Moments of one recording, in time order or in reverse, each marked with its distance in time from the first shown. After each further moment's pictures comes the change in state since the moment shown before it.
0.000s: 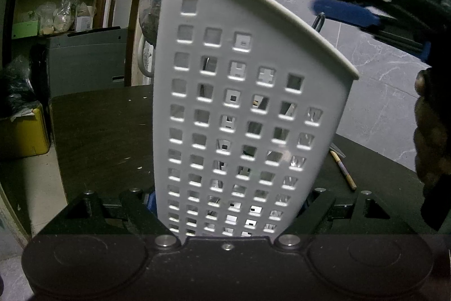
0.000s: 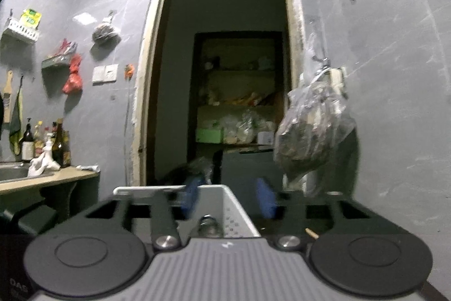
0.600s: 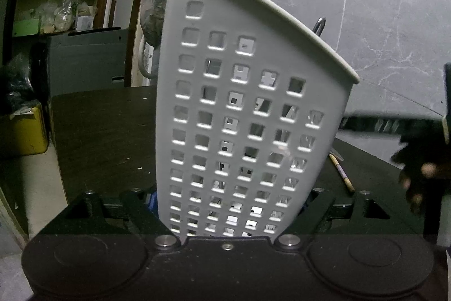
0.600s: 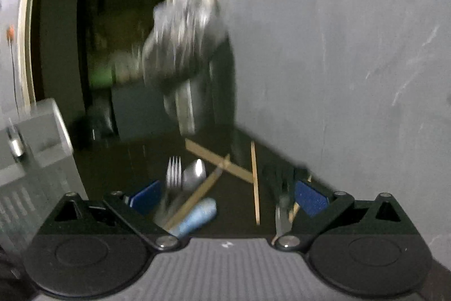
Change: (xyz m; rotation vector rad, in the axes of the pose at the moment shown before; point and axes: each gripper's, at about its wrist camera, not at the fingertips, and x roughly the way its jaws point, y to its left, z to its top) left arm -0.005 0.005 -0.004 -0.011 -0.012 -0.009; right arm 0.002 -0.086 -0.044 0.181 0.382 -0.432
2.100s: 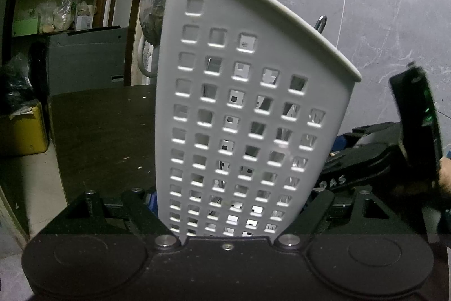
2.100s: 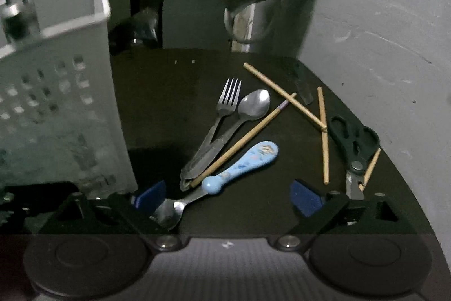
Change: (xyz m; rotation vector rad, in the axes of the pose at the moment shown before) left arm 0.001 0.002 0.001 0.002 0.007 -0.001; right arm 0.054 0.058 -0.017 -0.271 0.301 0.132
